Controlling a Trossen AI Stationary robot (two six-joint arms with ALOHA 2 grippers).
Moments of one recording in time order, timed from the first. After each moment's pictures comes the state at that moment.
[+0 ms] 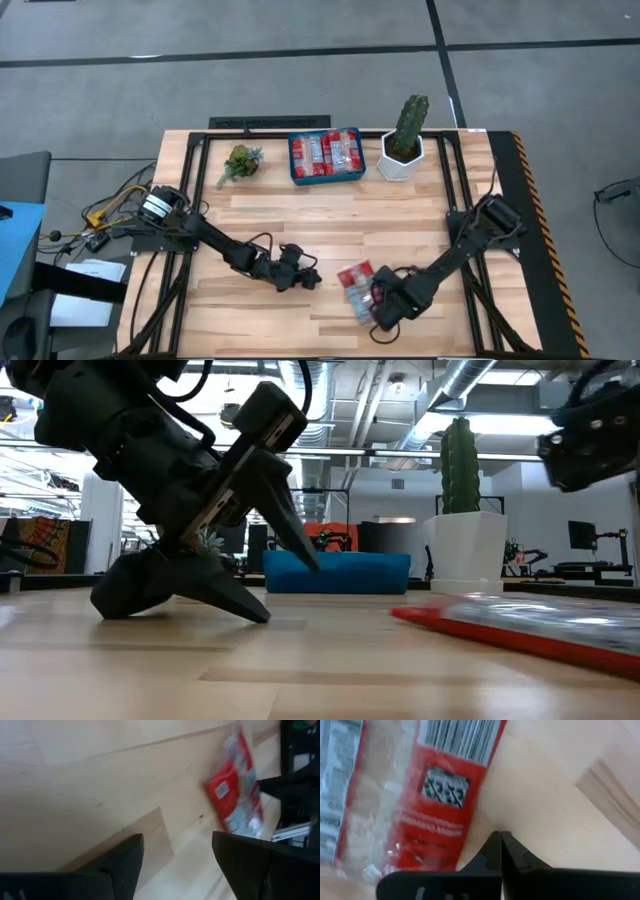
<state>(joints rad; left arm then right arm) -0.44 1.89 0.82 0.45 -0.33 -1.59 0.68 1.90 1.16 -0.77 0.17 1.53</state>
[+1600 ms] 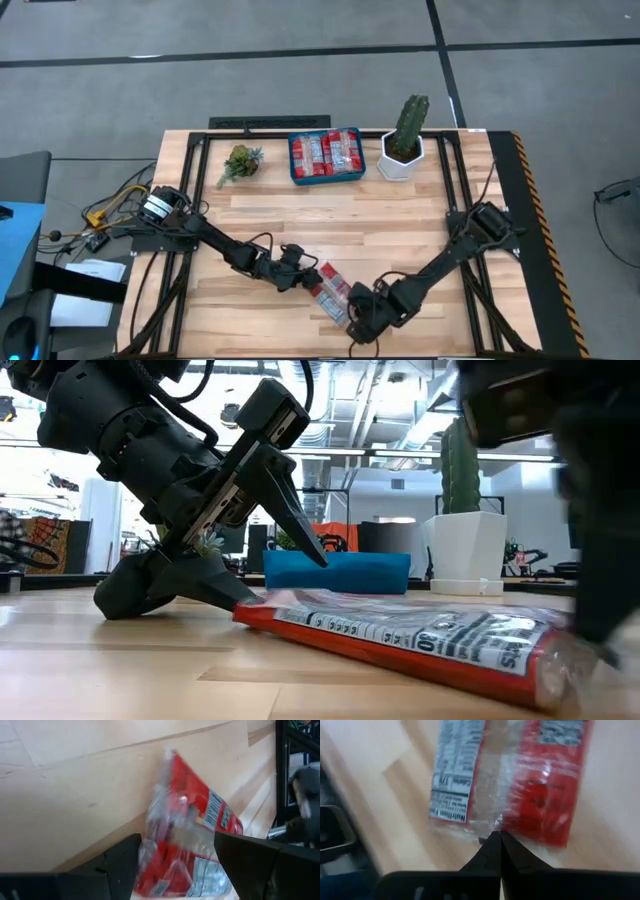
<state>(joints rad) -0.44 1.91 0.82 0.46 -0.31 -1.58 0.67 1.98 1.29 -0.48 0.24 1.28</state>
